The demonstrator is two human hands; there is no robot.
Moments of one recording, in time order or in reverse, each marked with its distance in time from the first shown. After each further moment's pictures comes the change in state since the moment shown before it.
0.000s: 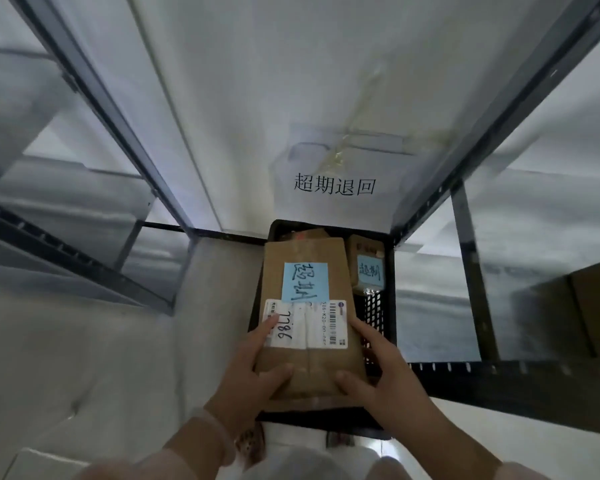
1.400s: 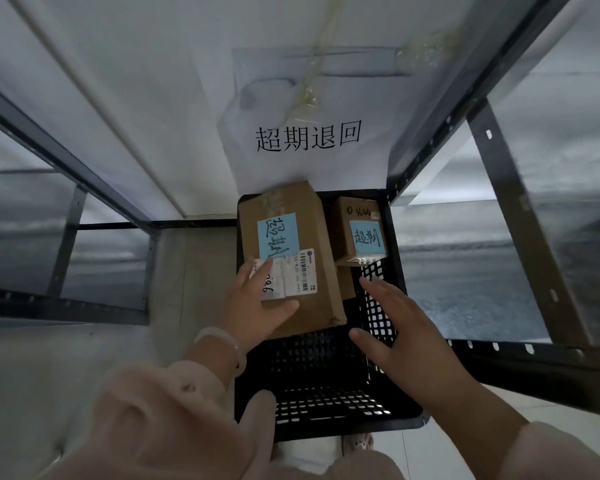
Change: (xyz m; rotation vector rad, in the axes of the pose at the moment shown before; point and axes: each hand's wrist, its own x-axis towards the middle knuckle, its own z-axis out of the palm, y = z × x) left_hand 0.178 -0.053 -0.005 0.583 -0.172 0.042; right_hand 0.072 0.046 0.017 -0.343 0.190 0.011
